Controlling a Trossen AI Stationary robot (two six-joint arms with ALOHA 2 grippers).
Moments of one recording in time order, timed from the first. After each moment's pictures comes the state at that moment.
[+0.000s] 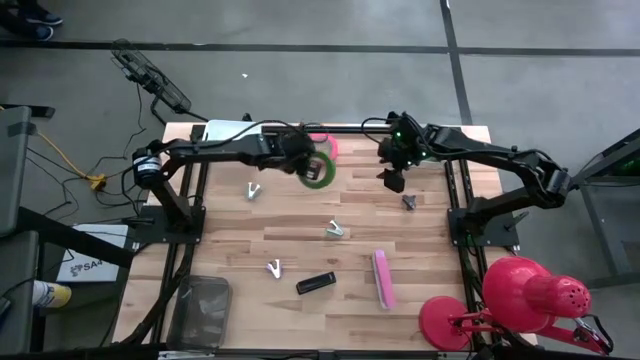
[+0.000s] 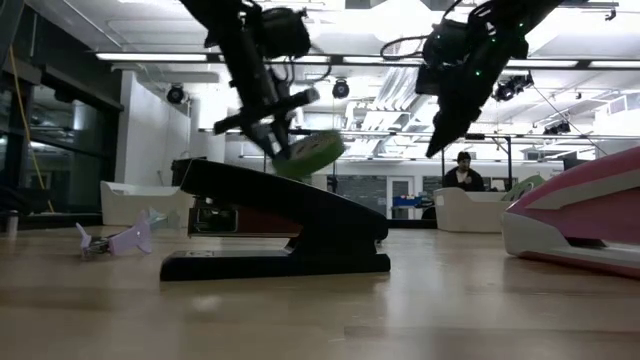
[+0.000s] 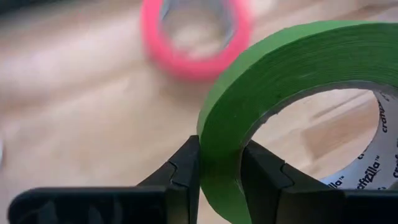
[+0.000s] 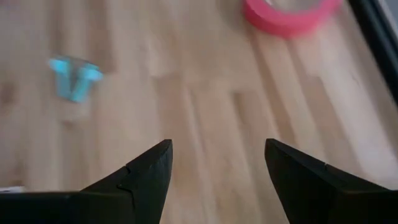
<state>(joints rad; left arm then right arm) 0.32 1.67 1.31 -0.61 -0.25 -0.75 -0.60 1.33 0.95 -0.61 -0.29 -0.28</state>
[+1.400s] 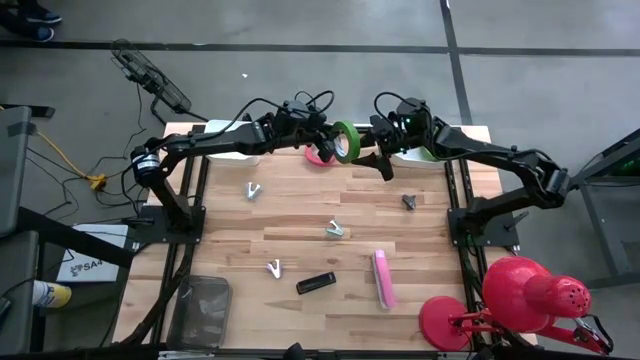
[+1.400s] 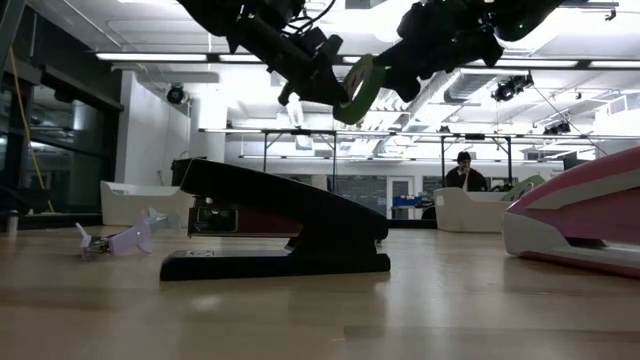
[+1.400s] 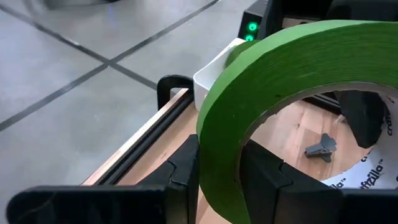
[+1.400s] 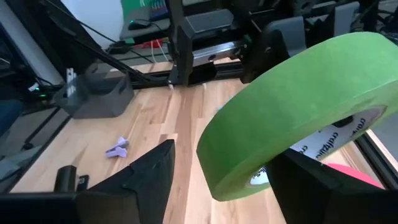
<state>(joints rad) 0.41 1.67 1.34 -0.03 -0.06 -0.13 -0.60 1.33 0.95 0.02 -0.70 -0.09</state>
